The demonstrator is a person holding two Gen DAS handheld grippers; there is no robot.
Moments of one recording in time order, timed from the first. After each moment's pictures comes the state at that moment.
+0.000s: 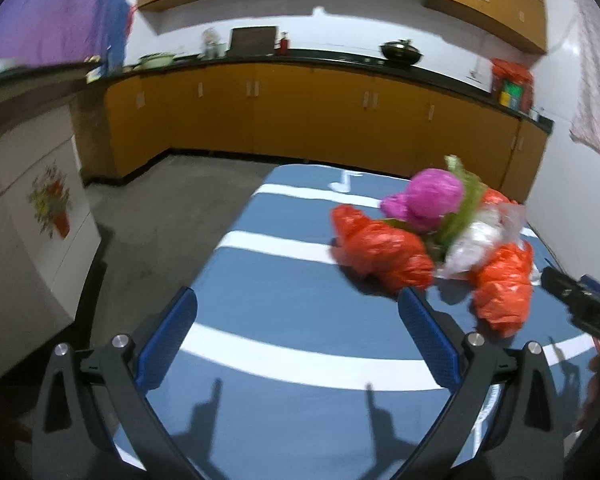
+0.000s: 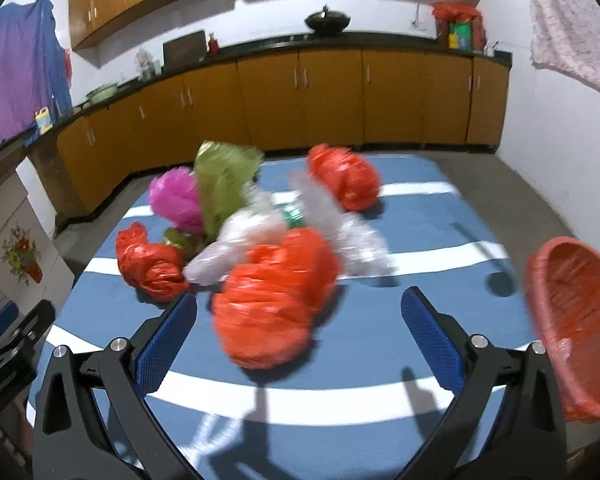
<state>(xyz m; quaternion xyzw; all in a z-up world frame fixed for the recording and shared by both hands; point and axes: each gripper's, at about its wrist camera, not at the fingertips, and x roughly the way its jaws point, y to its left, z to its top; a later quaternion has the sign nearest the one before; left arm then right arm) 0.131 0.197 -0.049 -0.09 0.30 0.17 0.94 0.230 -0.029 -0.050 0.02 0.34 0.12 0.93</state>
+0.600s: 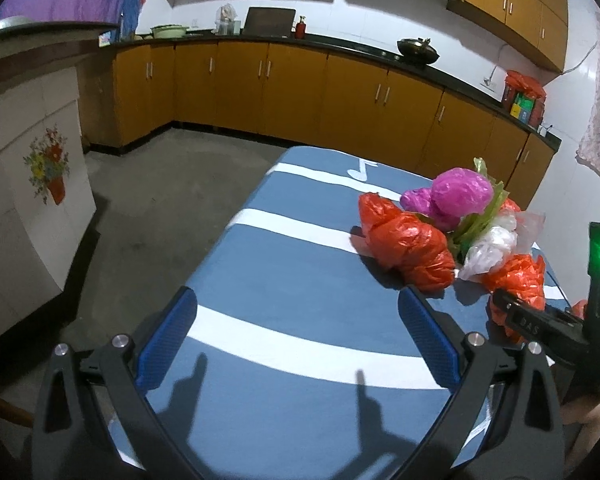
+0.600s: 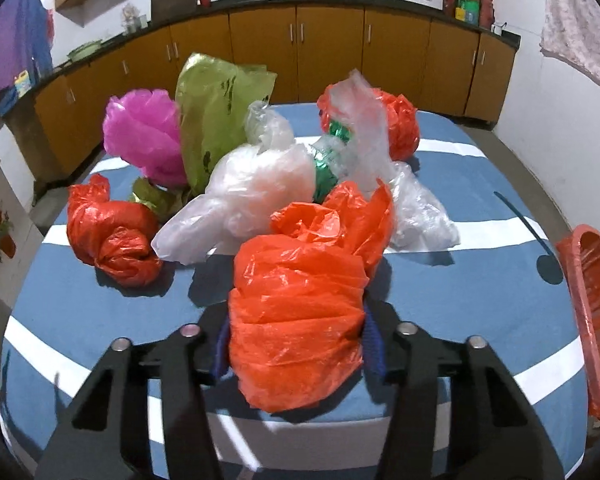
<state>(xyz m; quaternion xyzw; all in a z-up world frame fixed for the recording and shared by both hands) 0.135 0.221 -0.064 -0.14 0.32 0.16 0.92 0.265 0.000 -0.093 -0.02 0.40 0.10 0.91</state>
